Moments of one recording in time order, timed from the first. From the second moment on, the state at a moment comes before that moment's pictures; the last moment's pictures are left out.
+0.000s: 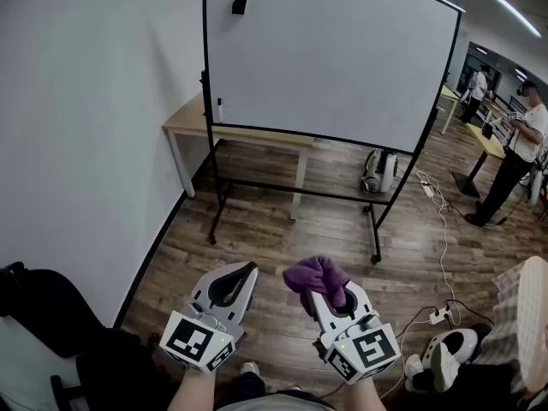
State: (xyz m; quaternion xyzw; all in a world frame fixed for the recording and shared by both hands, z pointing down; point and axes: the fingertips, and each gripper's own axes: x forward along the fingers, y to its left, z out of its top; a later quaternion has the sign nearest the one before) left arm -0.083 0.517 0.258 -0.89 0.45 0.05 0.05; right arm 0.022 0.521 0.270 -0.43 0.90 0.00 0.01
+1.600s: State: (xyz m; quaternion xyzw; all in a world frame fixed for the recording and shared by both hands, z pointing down) left arm -0.183 0.438 0.261 -0.90 0.43 0.05 0.08; right arm -0.076 0.443 0.283 -0.46 0.89 -0.01 0.02
